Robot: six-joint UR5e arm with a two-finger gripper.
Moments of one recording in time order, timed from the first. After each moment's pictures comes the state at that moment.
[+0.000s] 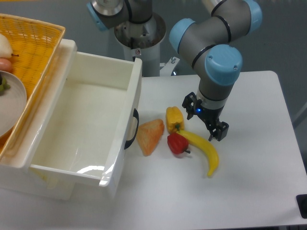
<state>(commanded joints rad) 2.60 -1.91 -1.50 -1.27 1.51 1.44</state>
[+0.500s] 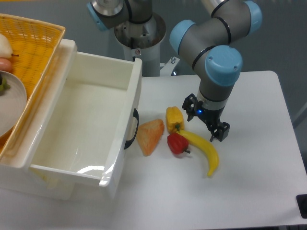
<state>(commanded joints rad) 2.60 -1.90 -1.55 -1.25 1.51 1.34</state>
